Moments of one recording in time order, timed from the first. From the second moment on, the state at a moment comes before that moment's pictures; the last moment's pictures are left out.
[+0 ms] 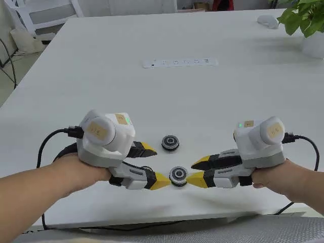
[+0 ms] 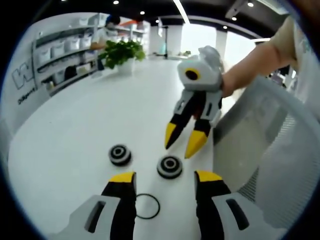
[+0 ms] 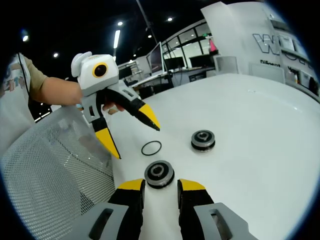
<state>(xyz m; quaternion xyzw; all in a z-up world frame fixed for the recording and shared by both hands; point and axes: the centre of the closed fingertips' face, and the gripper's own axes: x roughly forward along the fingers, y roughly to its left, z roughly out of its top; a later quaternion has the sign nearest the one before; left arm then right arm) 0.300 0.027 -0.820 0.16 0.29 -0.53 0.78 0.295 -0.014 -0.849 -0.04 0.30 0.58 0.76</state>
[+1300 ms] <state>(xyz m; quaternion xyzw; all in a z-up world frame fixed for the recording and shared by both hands) 0.301 -0.003 -0.847 0.16 0.30 -0.54 0.77 0.296 -0.009 -0.865 -0.08 0.28 0.58 0.76</state>
